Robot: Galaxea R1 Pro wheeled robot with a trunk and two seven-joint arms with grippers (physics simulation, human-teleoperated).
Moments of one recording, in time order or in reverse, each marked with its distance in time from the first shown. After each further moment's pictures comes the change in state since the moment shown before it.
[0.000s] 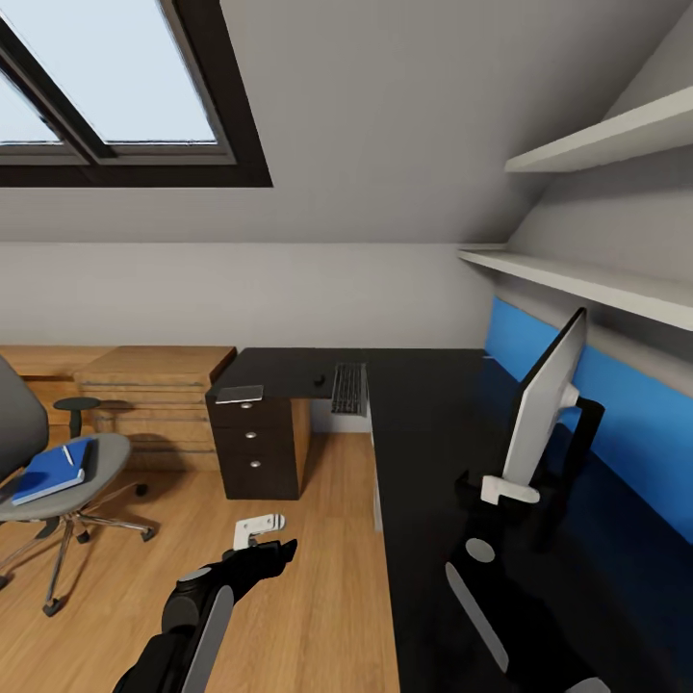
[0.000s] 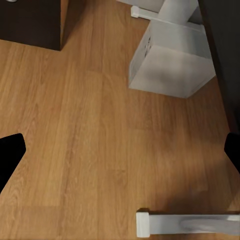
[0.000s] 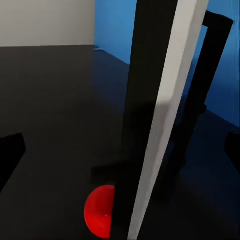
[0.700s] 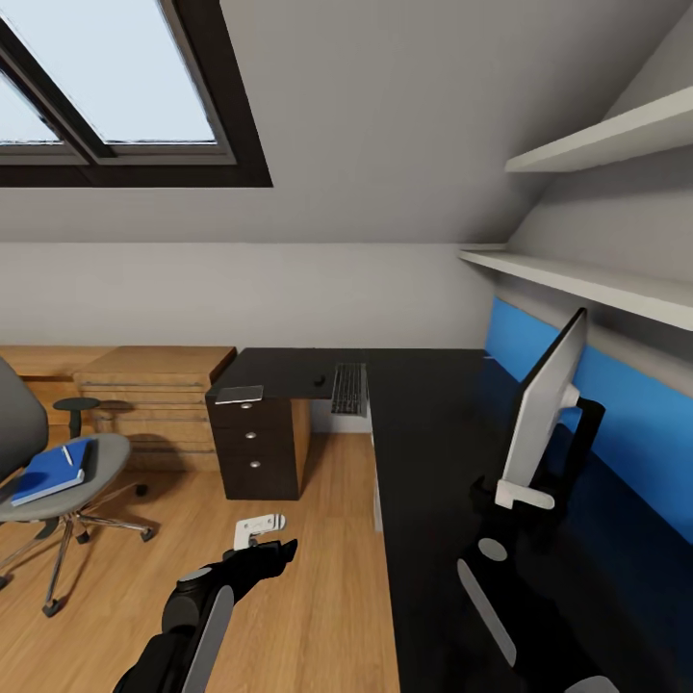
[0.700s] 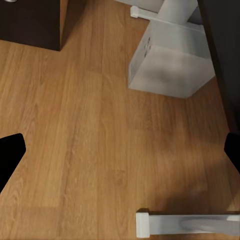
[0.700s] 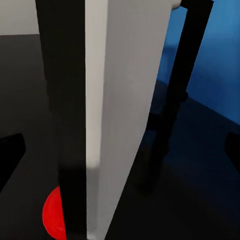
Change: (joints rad) left arm 0.000 0.000 -0.002 0.000 0.000 0.000 -0.001; right arm -0.002 -0.005 -0.078 0.041 -0.001 0.002 0.014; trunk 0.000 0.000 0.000
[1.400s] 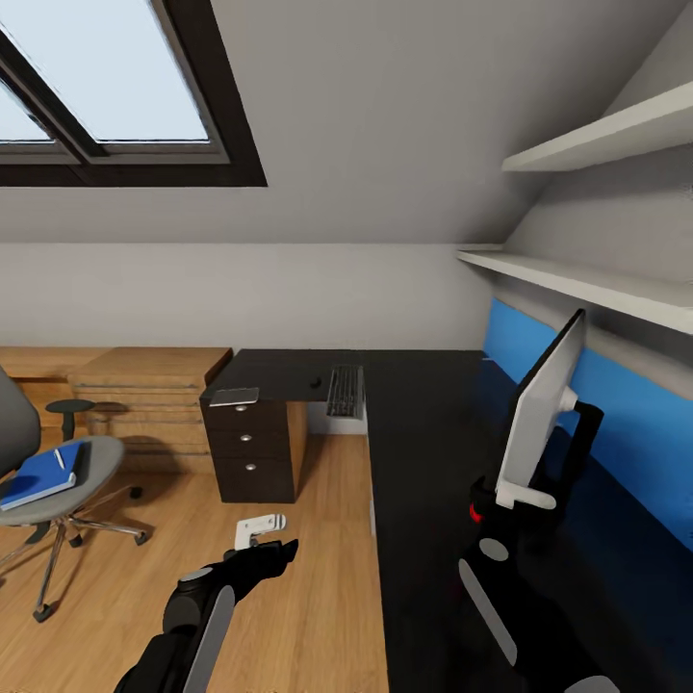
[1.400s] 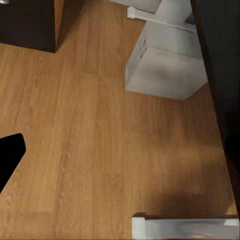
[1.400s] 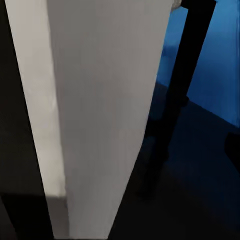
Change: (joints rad) left arm 0.000 -0.001 -0.004 0.000 -0.001 0.000 0.001; right arm -0.001 -0.001 -0.005 0.004 0.001 -0.002 0.005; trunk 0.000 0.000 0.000
